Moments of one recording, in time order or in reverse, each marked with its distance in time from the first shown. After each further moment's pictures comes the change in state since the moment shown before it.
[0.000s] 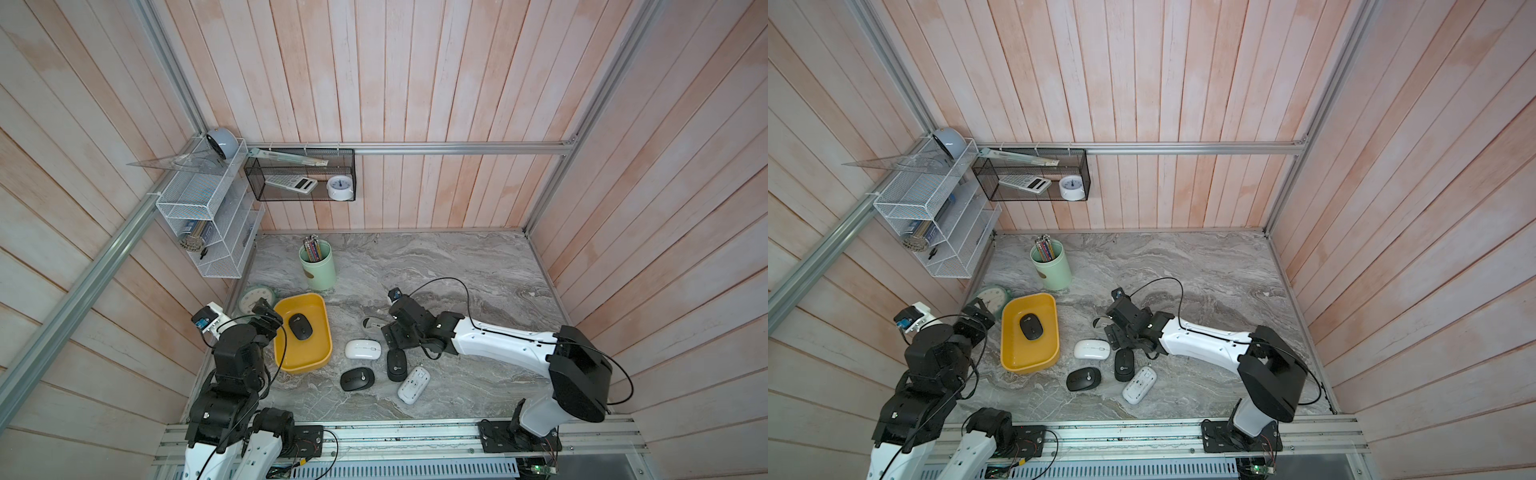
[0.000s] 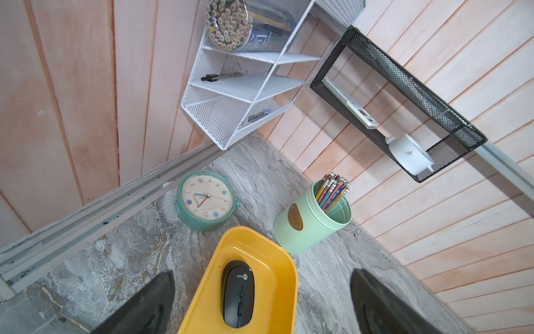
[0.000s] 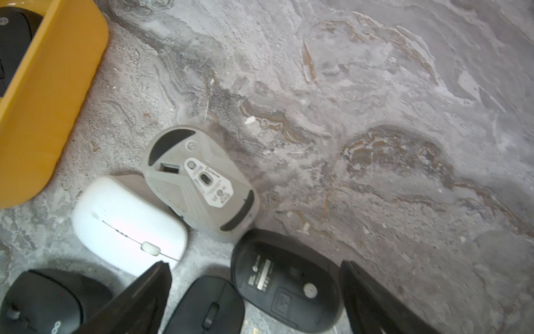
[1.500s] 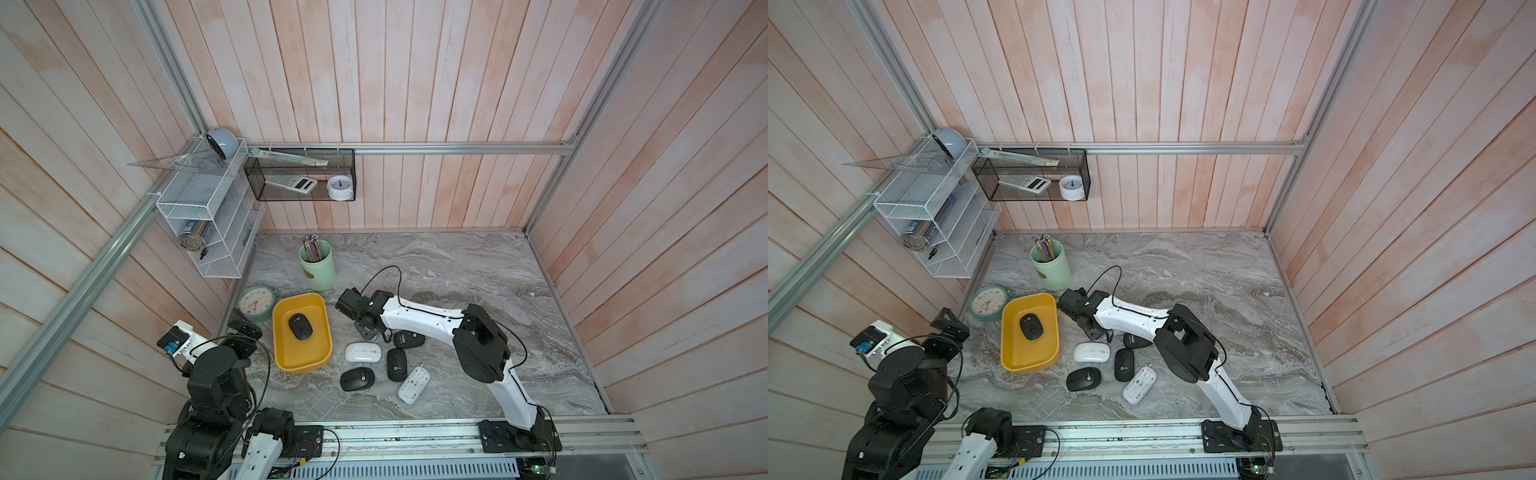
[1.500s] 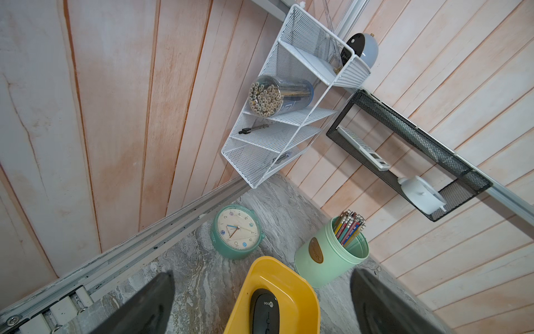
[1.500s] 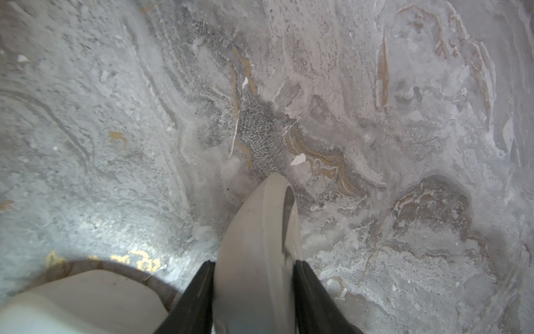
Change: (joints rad) left arm 0.002 -0.084 0.111 -0.110 -0.140 0.075; right arm 0.049 0.558 0.689 -0.486 0.105 -0.015
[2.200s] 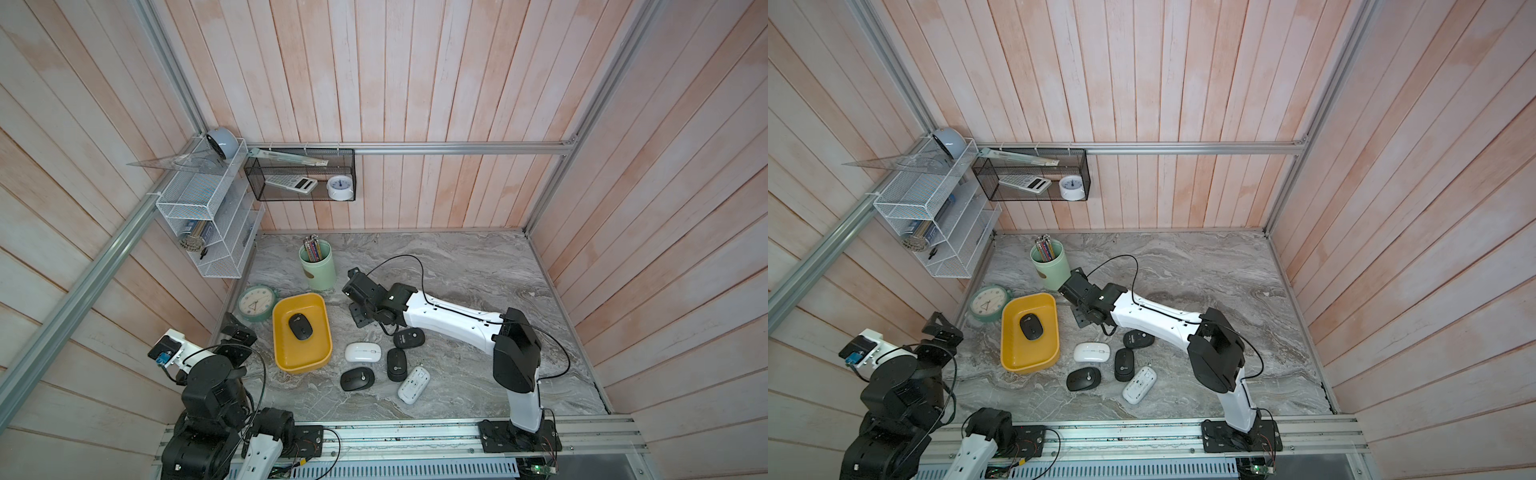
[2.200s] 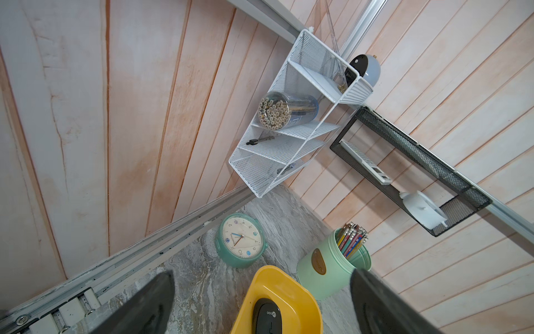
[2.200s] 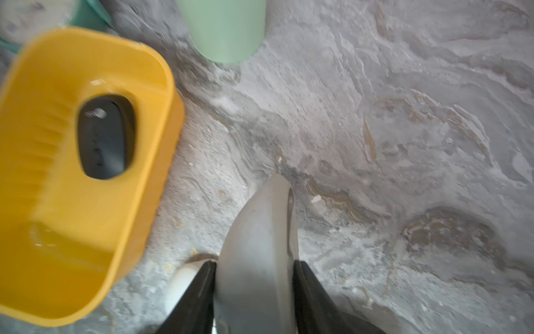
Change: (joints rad) left arm 0.000 -0.063 0.000 -0.018 -0.059 -0.005; right arm 0.005 -0.253 -0.106 0.273 -0.140 0.089
